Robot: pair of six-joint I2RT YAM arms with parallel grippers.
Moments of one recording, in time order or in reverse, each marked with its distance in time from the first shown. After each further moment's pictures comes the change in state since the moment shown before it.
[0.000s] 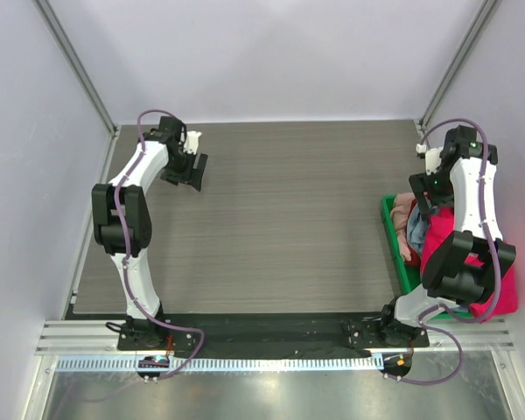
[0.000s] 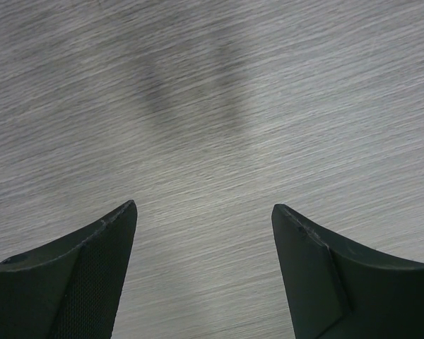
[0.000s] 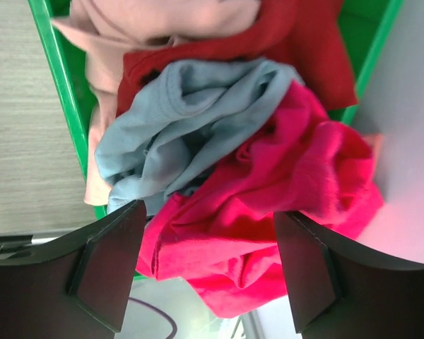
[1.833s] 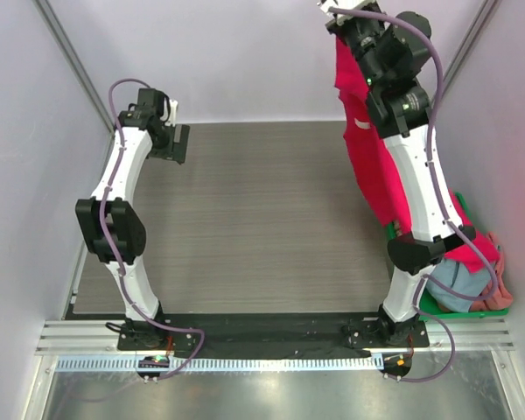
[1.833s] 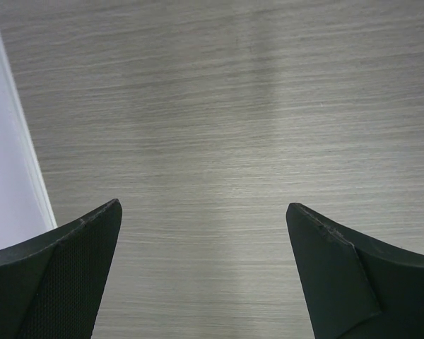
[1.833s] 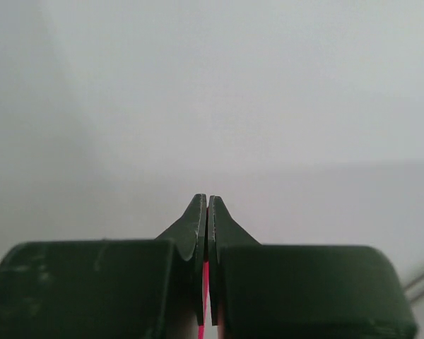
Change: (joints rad) left arm 0.029 -0.075 0.246 -0.151 -0.233 -0.074; right arm 0.708 0.282 0.969 0.946 -0.082 -0.226
